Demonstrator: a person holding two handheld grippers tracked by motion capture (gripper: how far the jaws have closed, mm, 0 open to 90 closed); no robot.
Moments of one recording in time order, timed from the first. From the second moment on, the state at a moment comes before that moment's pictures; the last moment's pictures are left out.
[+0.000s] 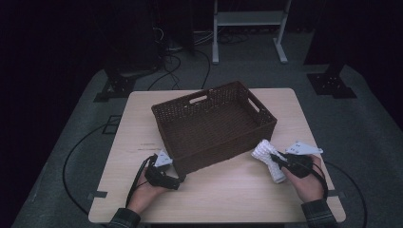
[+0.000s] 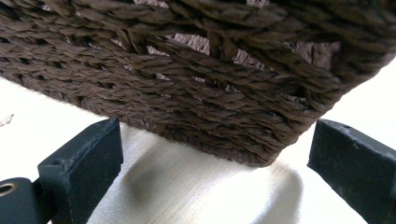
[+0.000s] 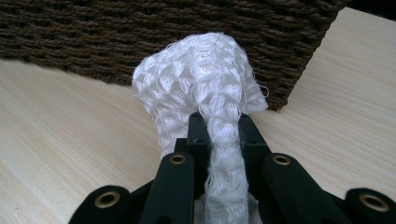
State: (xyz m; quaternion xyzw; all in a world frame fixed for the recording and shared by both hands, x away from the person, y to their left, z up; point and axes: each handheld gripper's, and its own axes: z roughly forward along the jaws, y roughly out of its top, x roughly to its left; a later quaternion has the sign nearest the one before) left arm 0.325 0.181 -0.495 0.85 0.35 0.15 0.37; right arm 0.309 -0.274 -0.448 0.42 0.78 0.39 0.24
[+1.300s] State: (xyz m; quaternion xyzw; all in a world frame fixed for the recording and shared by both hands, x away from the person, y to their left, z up) left arm 0.326 0.181 -0.499 0.85 0.34 0.16 0.38; right arm 0.316 -0.301 -0.441 0.45 0.76 0.39 0.25
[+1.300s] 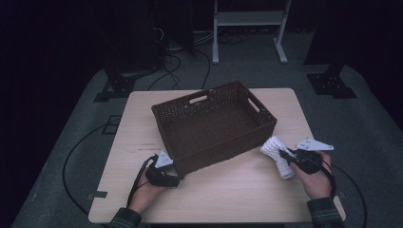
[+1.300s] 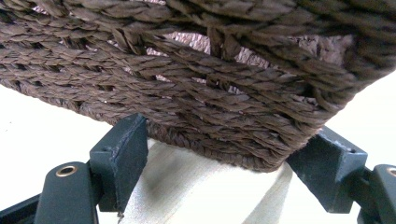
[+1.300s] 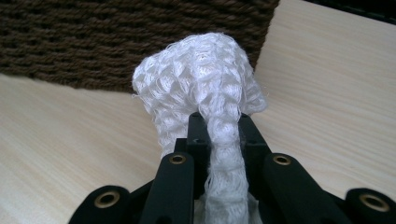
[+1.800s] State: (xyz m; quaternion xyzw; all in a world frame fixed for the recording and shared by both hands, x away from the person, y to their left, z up) left arm 0.326 0.181 -0.499 0.85 0.34 0.16 0.38; right arm 0.328 -0.319 -0.423 0.47 0.74 0.40 0.27
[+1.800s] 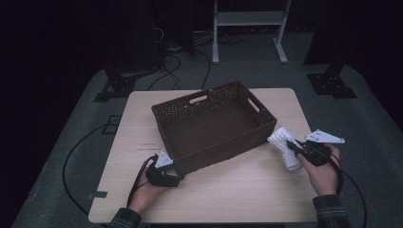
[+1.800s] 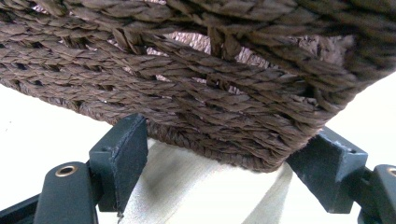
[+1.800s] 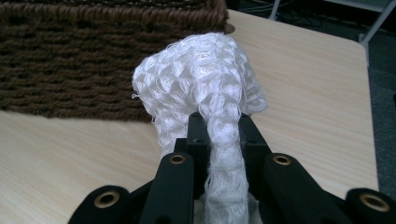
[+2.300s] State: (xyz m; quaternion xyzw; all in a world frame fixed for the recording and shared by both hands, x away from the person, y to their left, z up) left arm 0.326 0.181 -0.499 0.85 0.34 0.16 0.38; right arm 0.346 -0.317 -0.408 0.47 0.73 0.41 0.28
